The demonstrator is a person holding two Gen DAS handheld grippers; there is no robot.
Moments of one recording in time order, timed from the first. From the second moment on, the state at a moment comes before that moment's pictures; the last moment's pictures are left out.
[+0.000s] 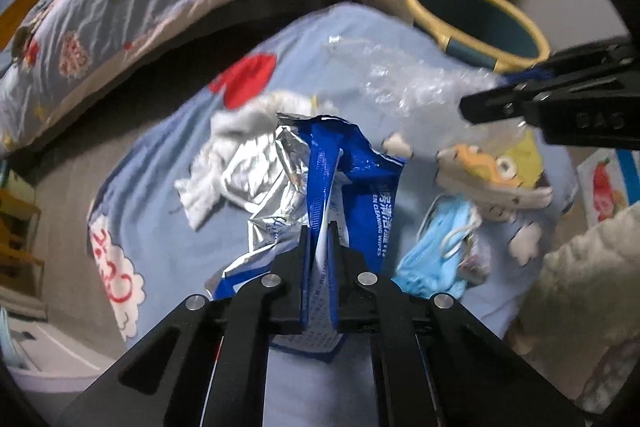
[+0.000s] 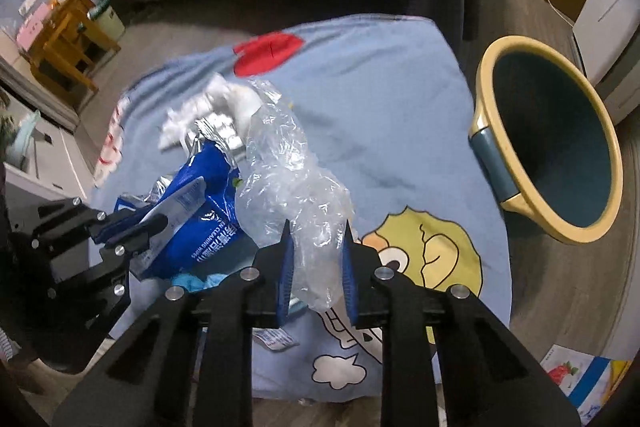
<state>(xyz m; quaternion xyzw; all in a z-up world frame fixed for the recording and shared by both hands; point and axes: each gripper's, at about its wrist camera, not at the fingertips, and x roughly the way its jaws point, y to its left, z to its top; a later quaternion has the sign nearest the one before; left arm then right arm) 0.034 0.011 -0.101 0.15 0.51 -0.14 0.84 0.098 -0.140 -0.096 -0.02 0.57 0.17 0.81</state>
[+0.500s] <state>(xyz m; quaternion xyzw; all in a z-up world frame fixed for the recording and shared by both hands) 0.040 0.000 -0.028 0.08 0.43 -0.18 0.88 0.119 -0.187 -0.039 0.06 0.50 0.15 0.85</state>
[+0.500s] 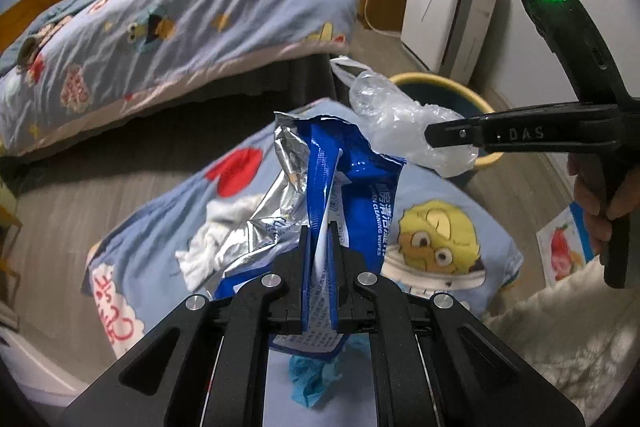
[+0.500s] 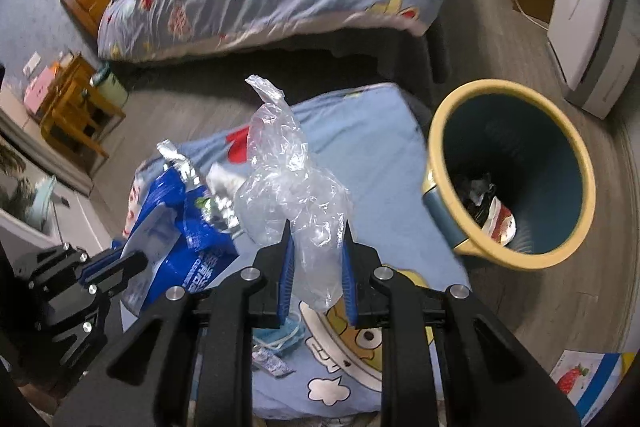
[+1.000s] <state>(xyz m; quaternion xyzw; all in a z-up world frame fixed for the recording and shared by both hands) 0.071 -0.042 0.001 0.06 0.38 -0.18 0.90 0.142 -0.276 -0.002 0.08 0.45 0.10 0.88</state>
